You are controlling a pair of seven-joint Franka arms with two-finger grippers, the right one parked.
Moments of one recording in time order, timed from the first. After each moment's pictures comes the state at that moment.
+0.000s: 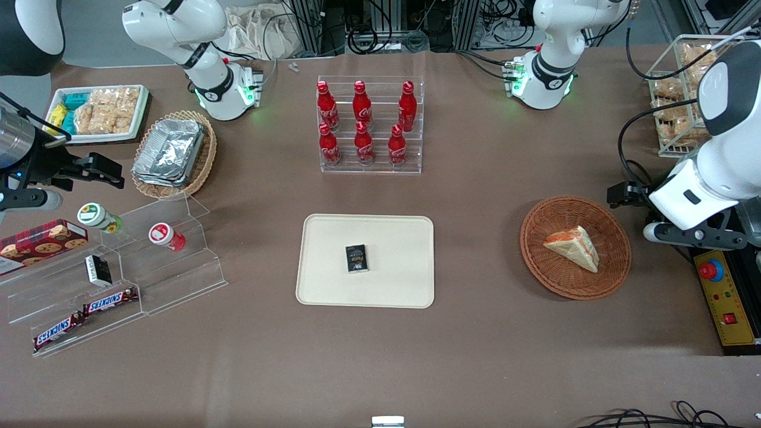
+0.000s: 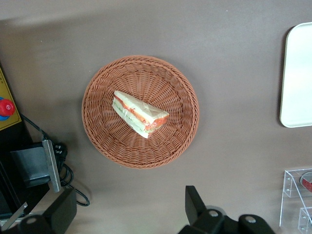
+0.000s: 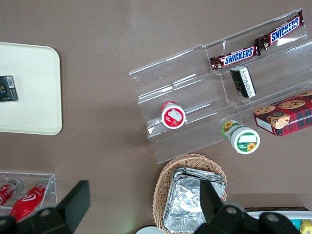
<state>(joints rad) 0.14 0.19 -0.26 -1.51 0.07 1.57 0.03</state>
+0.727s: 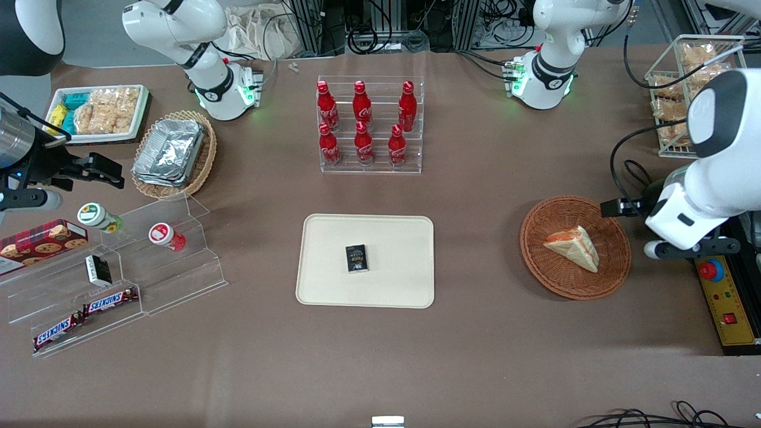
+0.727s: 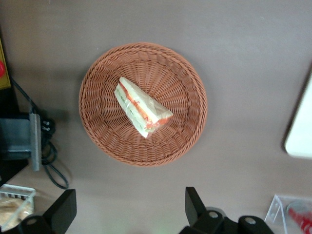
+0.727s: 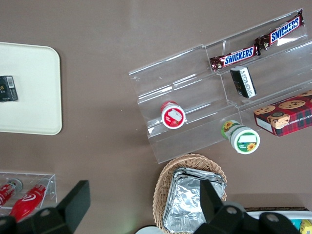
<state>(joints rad) 0.14 0.24 -0.25 -1.58 0.08 1.65 -0.24</state>
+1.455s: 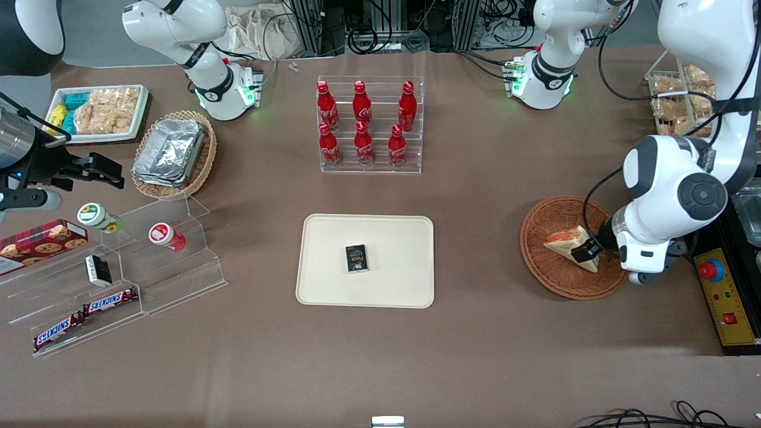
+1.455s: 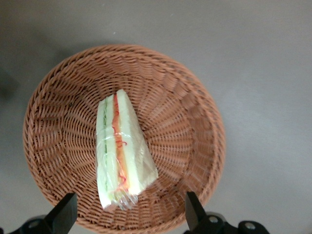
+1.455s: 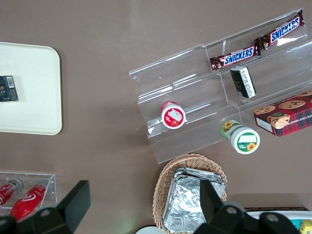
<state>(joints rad) 0.18 0.31 -0.25 -1.94 0.11 2.16 -0.77</state>
